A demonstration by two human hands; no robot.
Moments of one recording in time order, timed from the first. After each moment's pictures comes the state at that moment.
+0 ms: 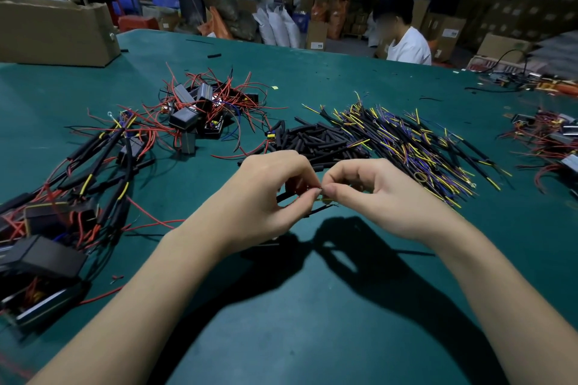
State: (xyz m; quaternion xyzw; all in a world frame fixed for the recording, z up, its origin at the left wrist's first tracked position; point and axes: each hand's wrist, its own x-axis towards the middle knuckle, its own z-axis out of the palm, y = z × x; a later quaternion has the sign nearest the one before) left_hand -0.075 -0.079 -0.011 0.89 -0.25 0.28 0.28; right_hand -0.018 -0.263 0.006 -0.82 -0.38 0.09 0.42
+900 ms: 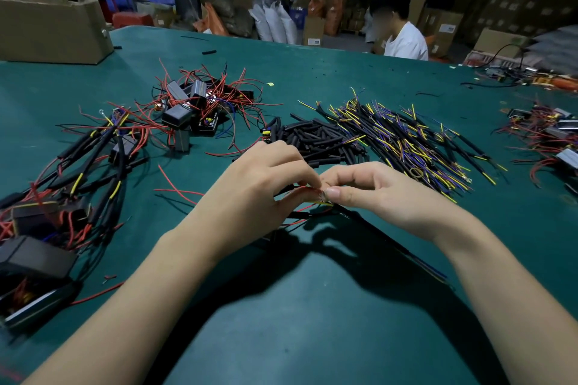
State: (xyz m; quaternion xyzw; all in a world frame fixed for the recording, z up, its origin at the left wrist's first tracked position) left_hand -0.072 -0.081 -0.016 0.87 -0.28 0.36 0.19; right_hand -0.008 -0.272 0.003 -0.78 -0.38 0.21 0.45
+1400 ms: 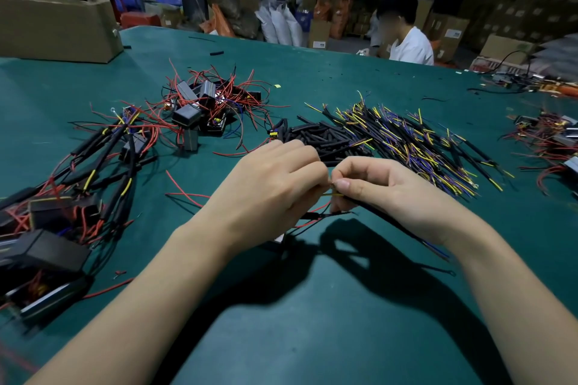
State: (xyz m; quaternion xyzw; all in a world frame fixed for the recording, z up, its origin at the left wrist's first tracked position) left_hand -0.076 -0.083 -0.006 0.88 -0.30 0.37 0.09; right_hand -0.014 -0.270 0.007 -0.74 -0.36 0.21 0.53
